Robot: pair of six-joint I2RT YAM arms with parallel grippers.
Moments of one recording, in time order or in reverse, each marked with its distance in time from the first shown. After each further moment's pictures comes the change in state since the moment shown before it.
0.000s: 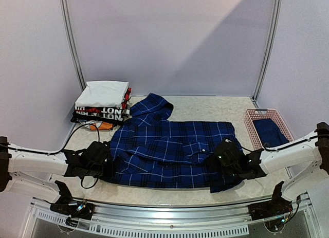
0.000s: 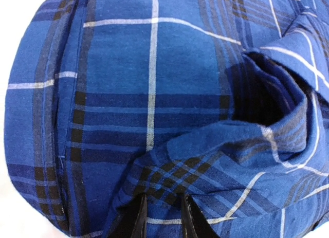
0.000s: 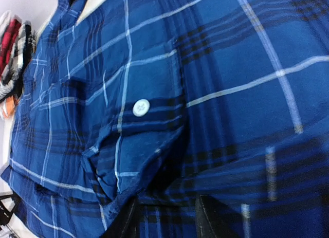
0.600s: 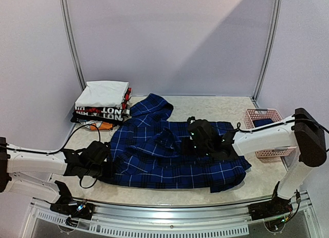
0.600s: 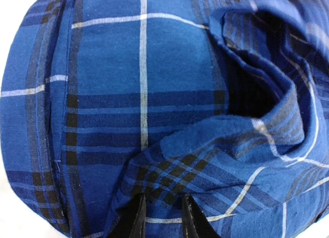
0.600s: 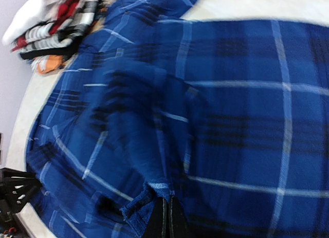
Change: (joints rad) left arm 0.000 -0.013 0.014 -0.051 0.032 0.030; right arm 0.000 0.308 0.465 -0.013 -0.138 -0.378
